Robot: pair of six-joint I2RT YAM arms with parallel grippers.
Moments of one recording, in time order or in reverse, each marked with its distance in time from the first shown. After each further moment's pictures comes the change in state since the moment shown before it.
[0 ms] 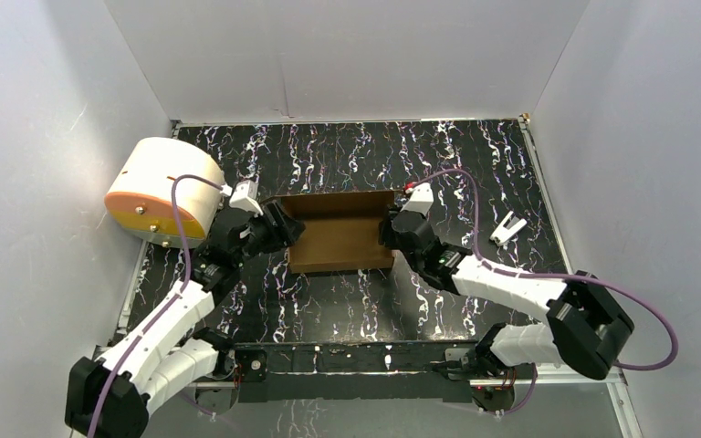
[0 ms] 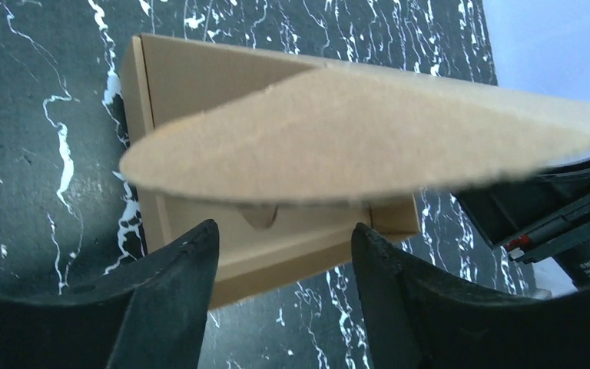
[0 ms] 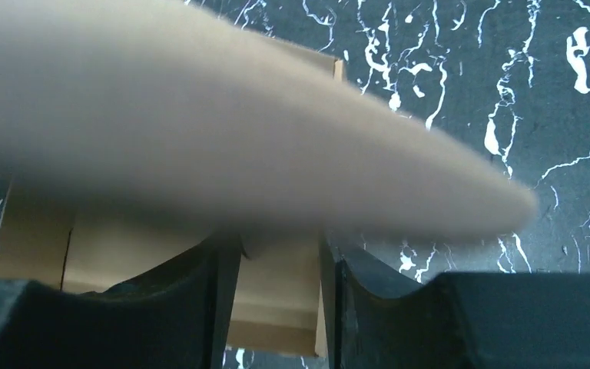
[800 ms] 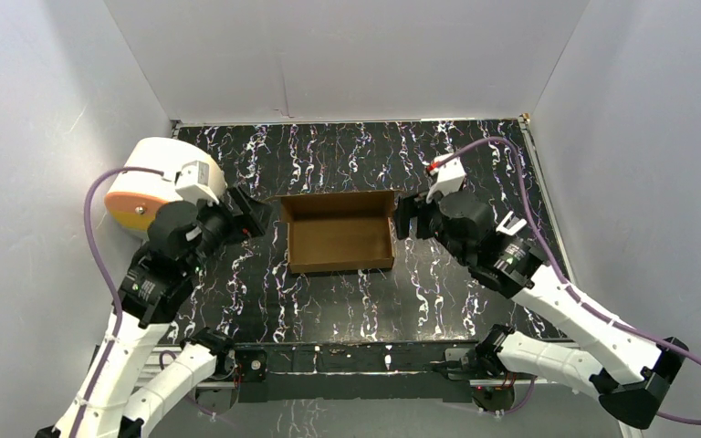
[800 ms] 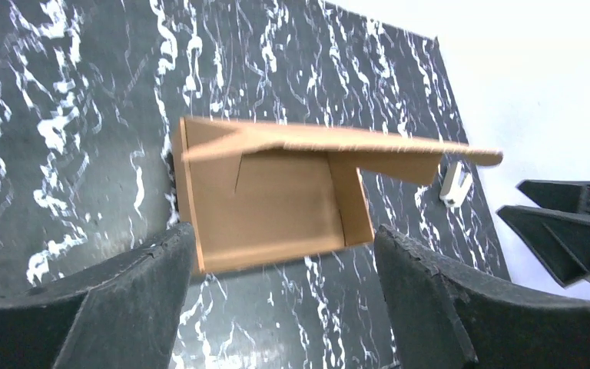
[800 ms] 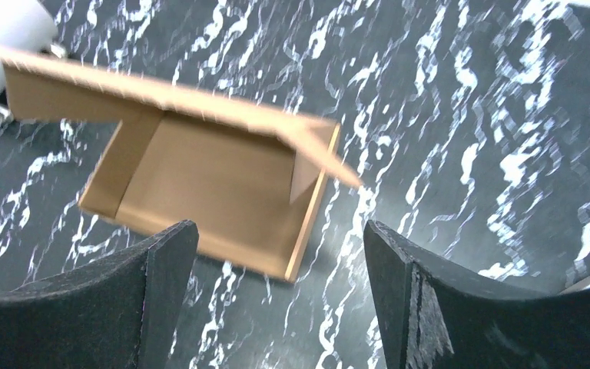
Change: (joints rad) left arm -0.001 -0.264 0.389 -0.565 -0.110 0.061; right arm 0.002 -0.399 0.249 -0.560 -0.175 -0.275
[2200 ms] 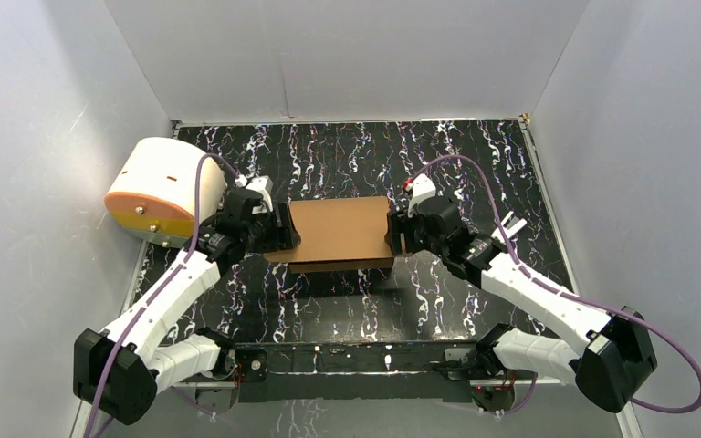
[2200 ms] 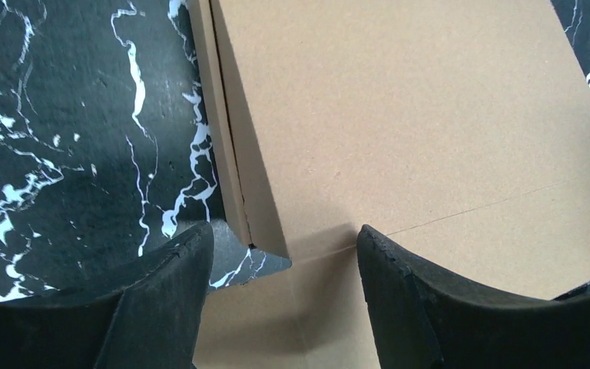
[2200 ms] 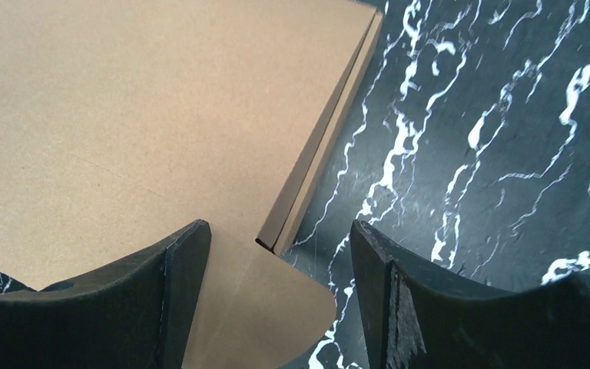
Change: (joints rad) left arm 0.000 0.423 -0.116 0.097 0.095 0.110; right arm -0.138 0.198 -0.123 0.143 -0.244 -0.056
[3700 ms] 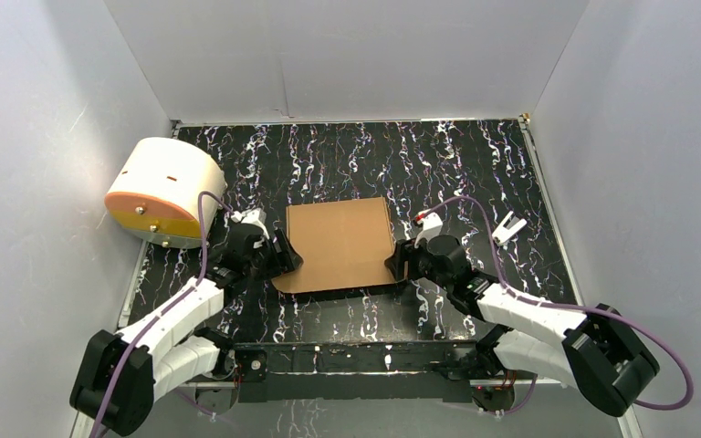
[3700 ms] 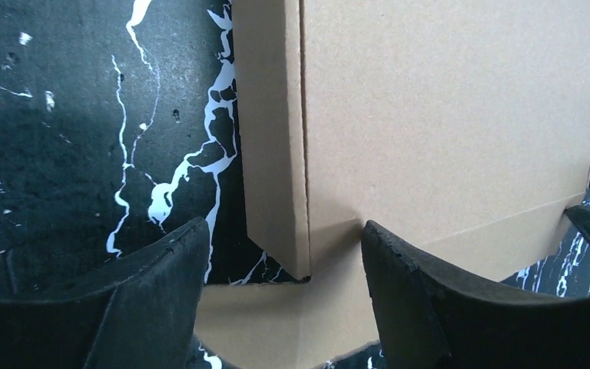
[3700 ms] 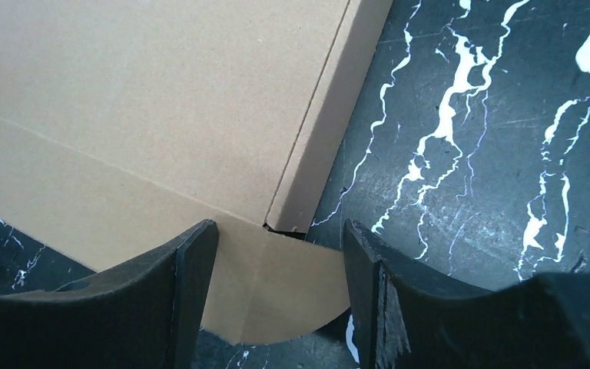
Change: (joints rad) left arm 0.000 -0.100 -0.408 0.338 -0.006 -0.195; right arm -0.005 -0.062 -0.480 0.529 -0.075 0.125
